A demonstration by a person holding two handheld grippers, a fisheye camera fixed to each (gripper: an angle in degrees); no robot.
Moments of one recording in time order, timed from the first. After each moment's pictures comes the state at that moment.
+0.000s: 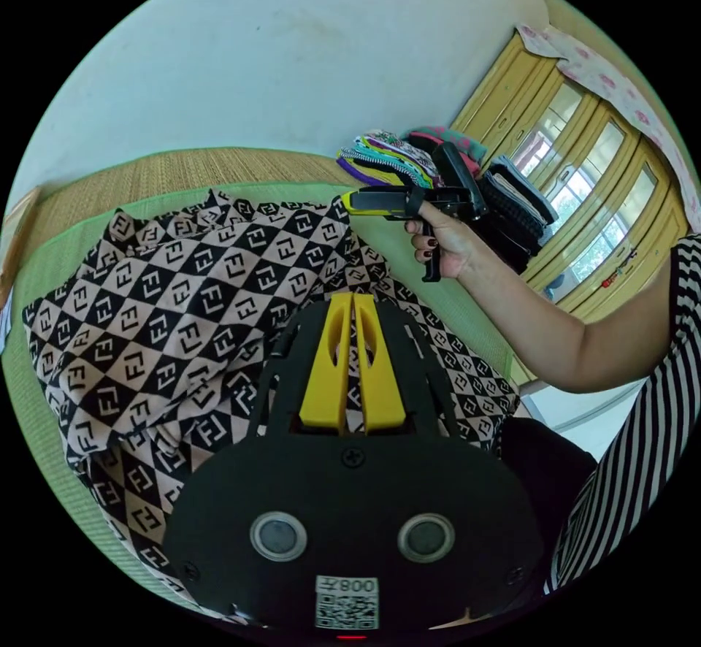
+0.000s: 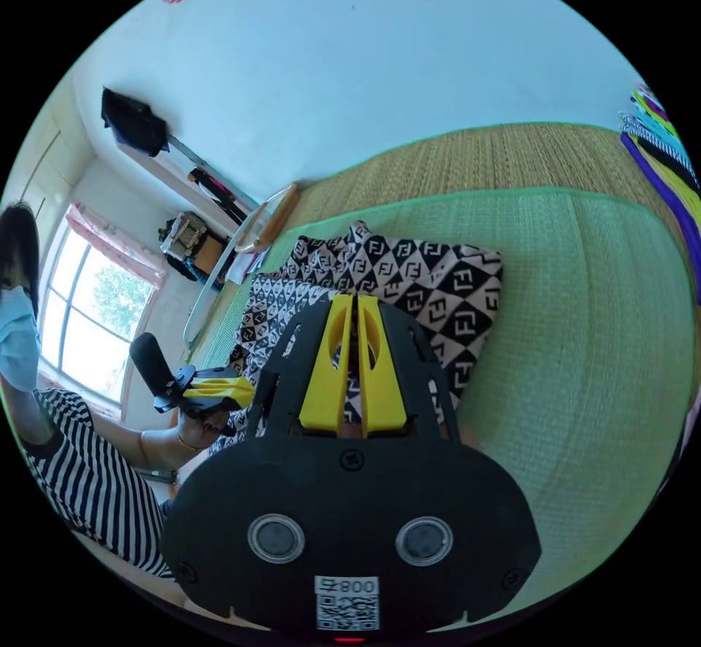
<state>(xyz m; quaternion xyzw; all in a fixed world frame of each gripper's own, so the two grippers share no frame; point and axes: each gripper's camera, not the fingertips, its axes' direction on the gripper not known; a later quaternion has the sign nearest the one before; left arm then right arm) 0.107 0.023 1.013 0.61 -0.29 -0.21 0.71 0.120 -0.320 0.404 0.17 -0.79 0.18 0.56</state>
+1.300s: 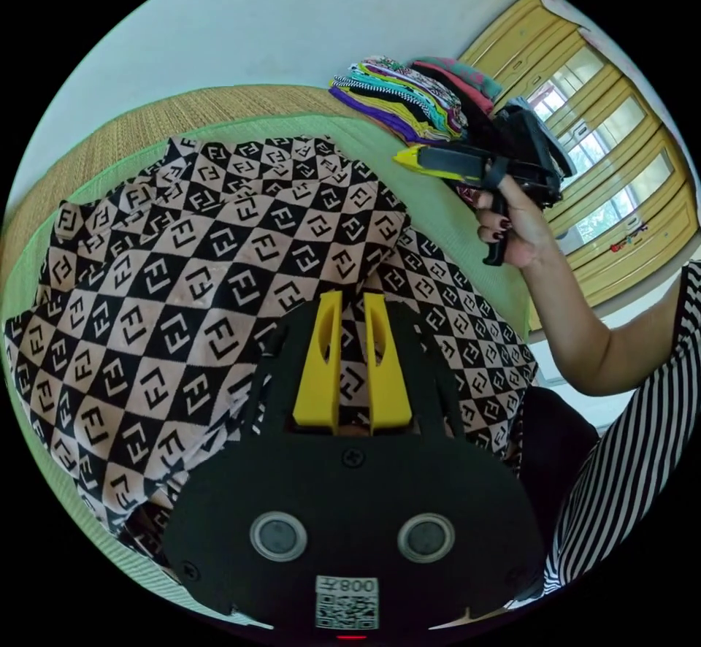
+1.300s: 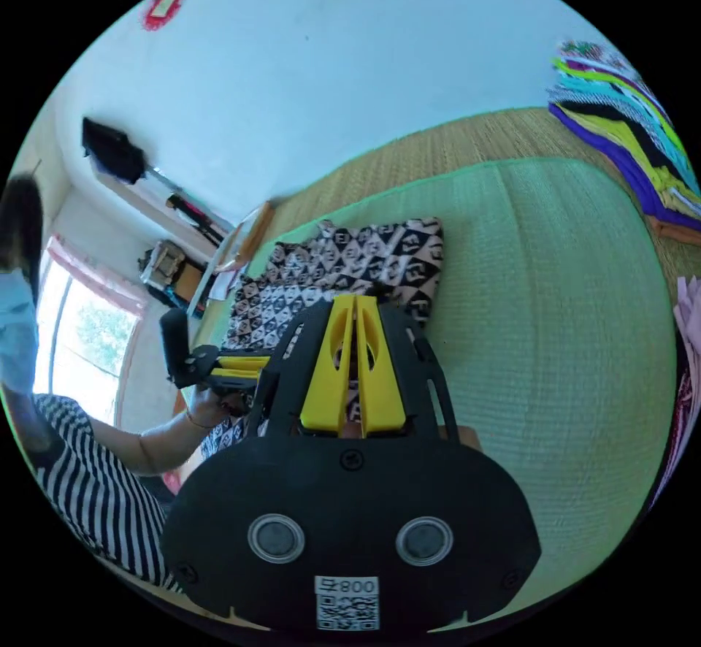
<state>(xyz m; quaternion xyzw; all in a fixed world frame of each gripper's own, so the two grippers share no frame) 0.008 0.075 0.943 0.50 -0.26 -0.22 0.79 0.151 -0.308 0.392 0.16 -0.77 0.24 0.57</state>
